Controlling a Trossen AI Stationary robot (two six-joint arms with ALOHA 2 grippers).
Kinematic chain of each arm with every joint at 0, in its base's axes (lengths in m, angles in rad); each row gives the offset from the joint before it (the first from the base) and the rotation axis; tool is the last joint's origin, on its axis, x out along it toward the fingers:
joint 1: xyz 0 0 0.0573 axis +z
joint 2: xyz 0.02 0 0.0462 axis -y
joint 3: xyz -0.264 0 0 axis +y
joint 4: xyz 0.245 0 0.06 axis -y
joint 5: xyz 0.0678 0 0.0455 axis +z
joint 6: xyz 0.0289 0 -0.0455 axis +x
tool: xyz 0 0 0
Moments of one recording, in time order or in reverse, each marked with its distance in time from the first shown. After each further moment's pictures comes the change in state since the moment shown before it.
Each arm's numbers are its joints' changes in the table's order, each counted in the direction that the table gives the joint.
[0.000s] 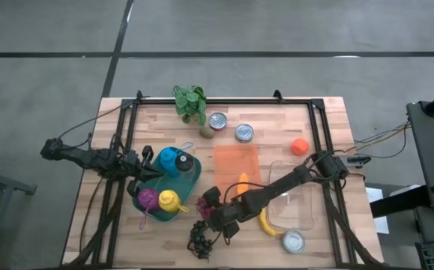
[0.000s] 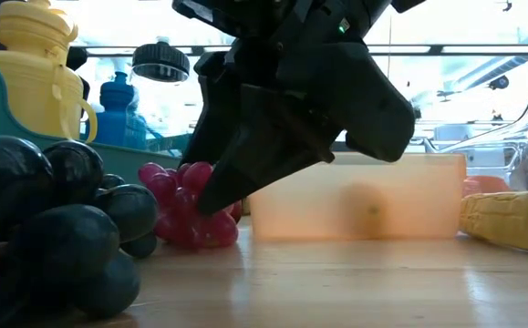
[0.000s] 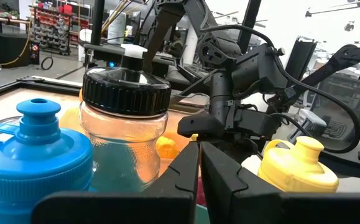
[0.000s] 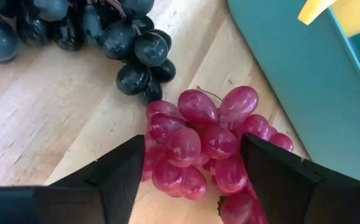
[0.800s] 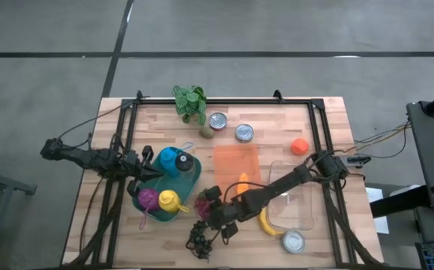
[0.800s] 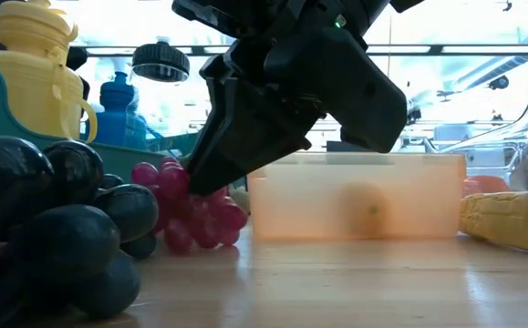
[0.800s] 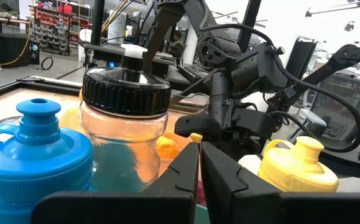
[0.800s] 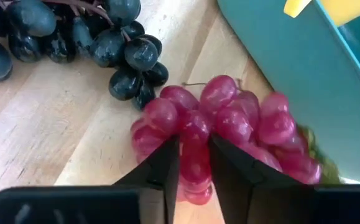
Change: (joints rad) left arm 0.000 0.000 0.000 0.000 0.000 0.000; right arm -0.003 0.000 0.000 0.003 -0.003 0.080
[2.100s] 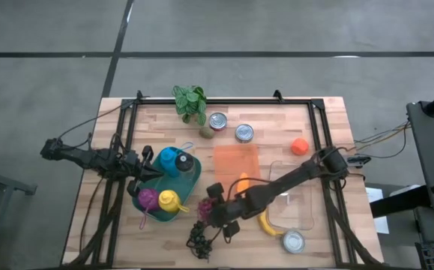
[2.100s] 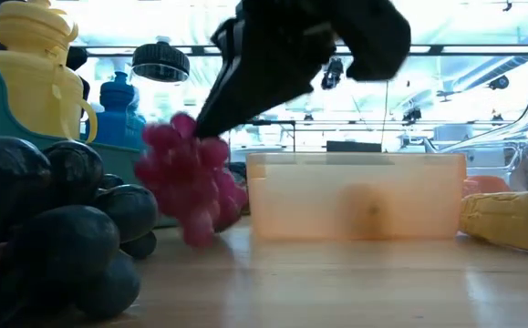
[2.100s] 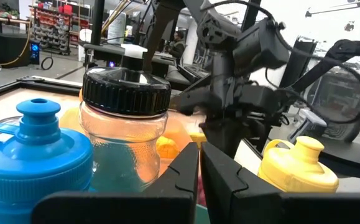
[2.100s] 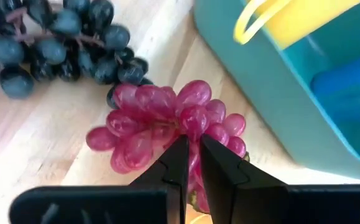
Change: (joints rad) left arm 0.000 0.000 0.000 0.000 0.000 0.000; right arm 0.000 0.086 -0.002 -0.053 0.000 0.020
